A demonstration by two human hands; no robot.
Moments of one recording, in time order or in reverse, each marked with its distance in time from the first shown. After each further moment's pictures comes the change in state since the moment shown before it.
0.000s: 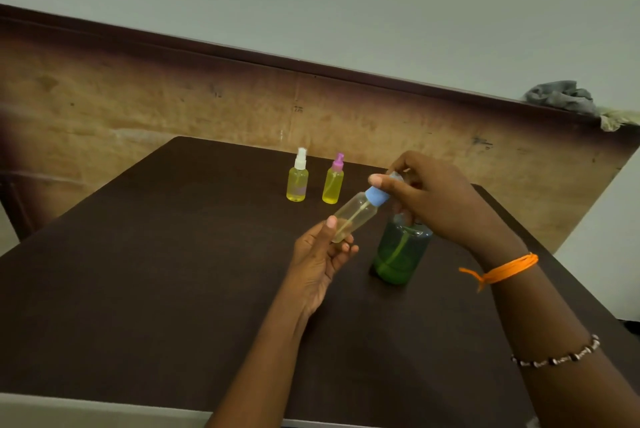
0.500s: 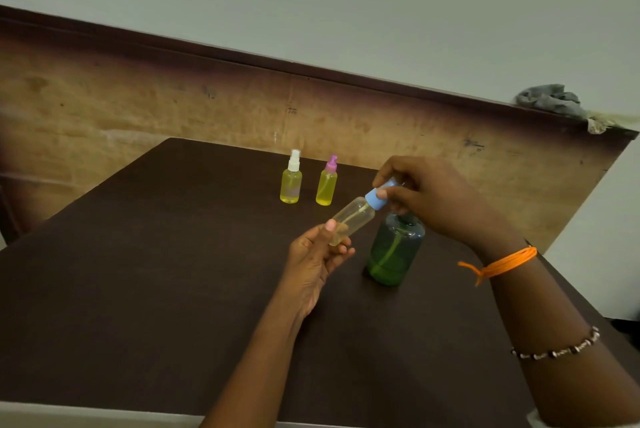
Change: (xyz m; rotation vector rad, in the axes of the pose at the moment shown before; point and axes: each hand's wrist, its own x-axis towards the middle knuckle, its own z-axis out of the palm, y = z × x) left_hand 0.003 -0.005 -0.001 0.037 0.005 0.001; right_hand 0.005 0.003 -0.008 -0.134 -0.065 -0.064
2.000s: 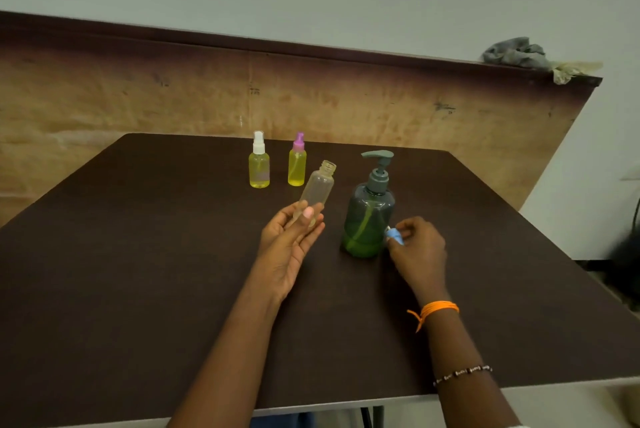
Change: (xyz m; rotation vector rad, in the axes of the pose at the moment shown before) left_hand 0.012 -0.011 -0.006 -0.045 -0.014 -0.062; right_hand -0.067 0.110 0.117 0.123 0.471 0.635
